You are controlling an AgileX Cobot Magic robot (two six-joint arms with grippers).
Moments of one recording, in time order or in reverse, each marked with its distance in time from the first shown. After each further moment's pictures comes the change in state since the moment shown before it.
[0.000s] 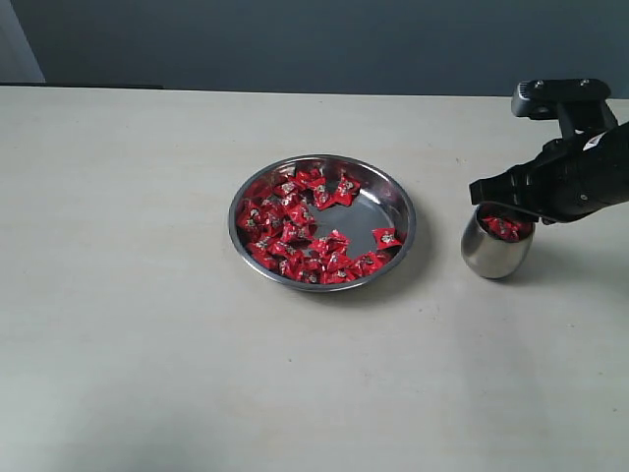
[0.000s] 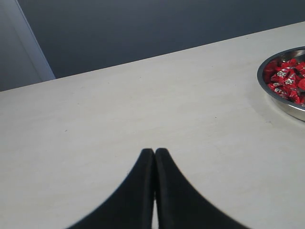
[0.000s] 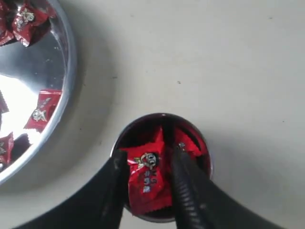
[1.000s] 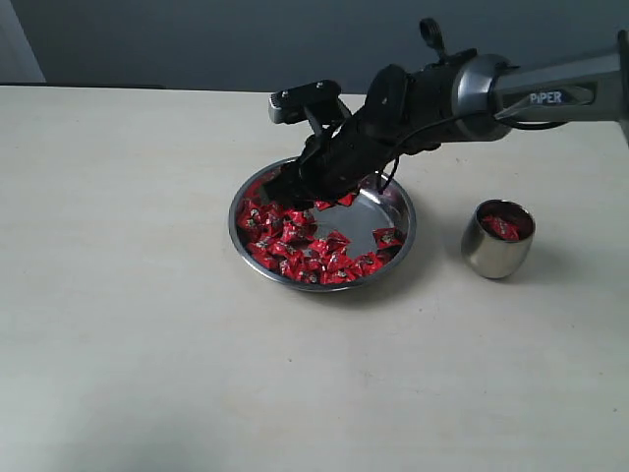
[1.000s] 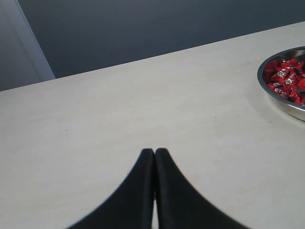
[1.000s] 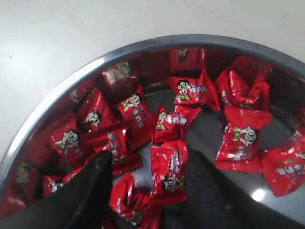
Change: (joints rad) left arm 0.000 0.000 0.000 0.000 0.000 0.000; right arm 0.405 0.578 -0.627 0.177 0.060 -0.165
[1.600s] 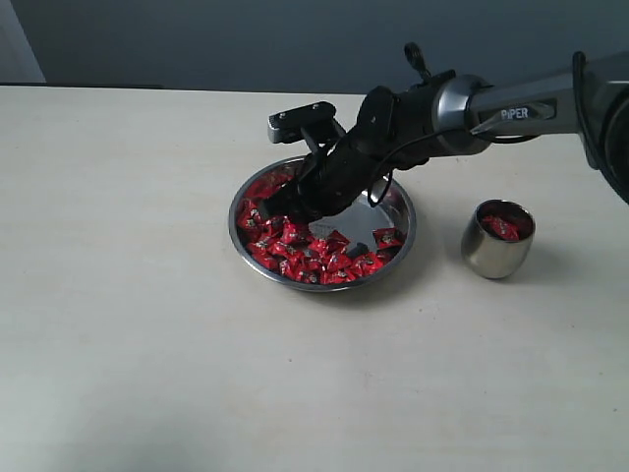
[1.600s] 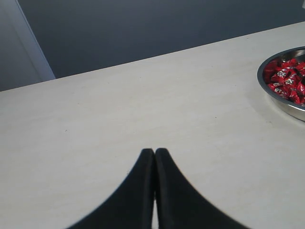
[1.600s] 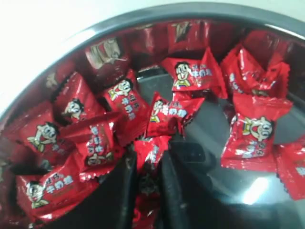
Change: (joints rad) left arm 0.000 0.000 0.000 0.000 0.000 0.000; right arm 0.000 0.069 -0.022 0.002 0.003 -0.002
